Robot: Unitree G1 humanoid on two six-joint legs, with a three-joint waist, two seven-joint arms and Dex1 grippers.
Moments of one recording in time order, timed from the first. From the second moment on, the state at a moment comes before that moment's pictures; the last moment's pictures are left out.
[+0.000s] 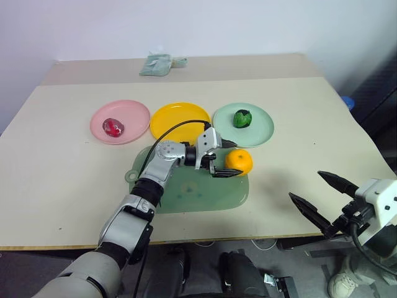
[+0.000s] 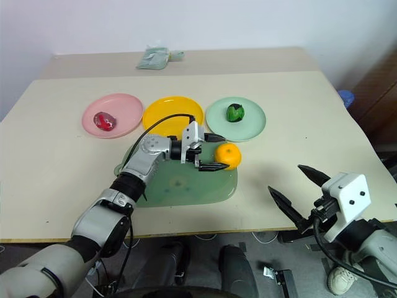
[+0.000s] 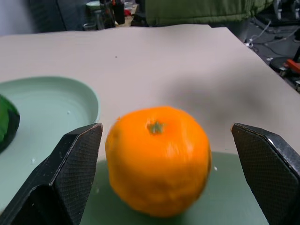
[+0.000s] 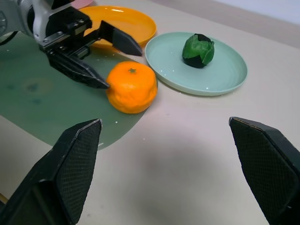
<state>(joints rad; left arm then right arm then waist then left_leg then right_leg) -0.83 0.09 -0.22 0.72 -0.10 -0.16 -1.16 0.53 -0.59 -0.63 -0.86 0.63 0.51 0.63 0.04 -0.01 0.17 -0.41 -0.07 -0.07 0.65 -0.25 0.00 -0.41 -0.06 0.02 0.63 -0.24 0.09</state>
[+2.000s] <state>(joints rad) 0.08 0.67 0.31 -0.24 -0.67 0.18 -1.23 -0.33 -0.42 0.07 -0.06 0.36 0.41 0.73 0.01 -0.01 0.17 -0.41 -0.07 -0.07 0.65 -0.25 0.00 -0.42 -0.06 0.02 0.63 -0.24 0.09</state>
